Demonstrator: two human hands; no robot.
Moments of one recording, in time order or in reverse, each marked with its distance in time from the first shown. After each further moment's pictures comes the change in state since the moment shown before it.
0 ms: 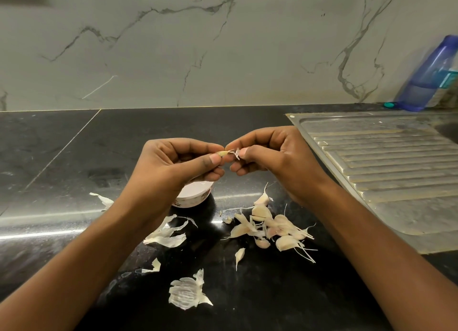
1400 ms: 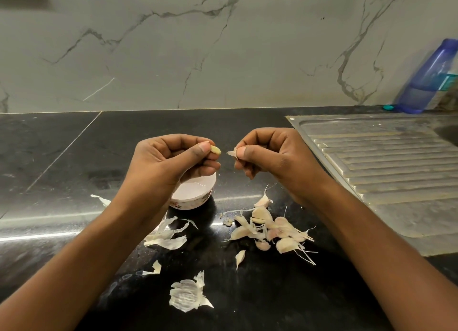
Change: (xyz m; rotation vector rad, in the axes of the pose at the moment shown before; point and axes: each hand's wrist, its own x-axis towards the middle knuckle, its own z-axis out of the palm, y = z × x) left_hand 0.003 0.002 -0.001 -0.092 0.089 0.013; right_hand 0.001 -0.001 -0.004 -0.051 -0.049 -0.004
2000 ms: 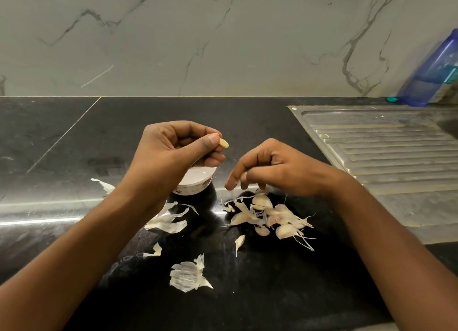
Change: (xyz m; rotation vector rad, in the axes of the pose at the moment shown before) left_hand -0.002 -0.005 0.001 0.167 -0.037 0.062; right_hand -0.004 0.005 -0.005 -0.385 -0.433 0.132
